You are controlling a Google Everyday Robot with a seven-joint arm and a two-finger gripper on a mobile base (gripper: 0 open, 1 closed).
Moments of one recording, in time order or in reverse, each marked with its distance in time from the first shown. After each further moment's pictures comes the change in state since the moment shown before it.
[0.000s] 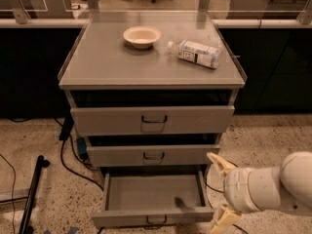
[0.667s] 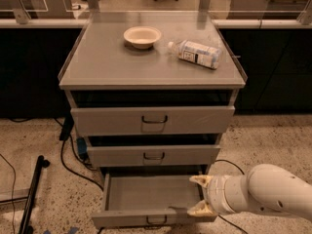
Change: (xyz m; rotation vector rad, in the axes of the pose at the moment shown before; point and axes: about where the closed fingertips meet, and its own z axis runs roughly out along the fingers) arm 0.031 0.007 0.080 -0.007 0.033 0.024
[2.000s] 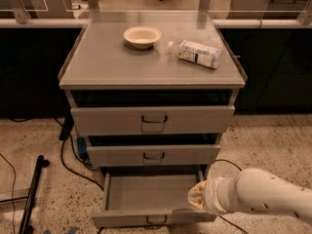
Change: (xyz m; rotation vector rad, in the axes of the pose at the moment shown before) arm 0.024 -0.001 0.030 0.005 0.080 0.013
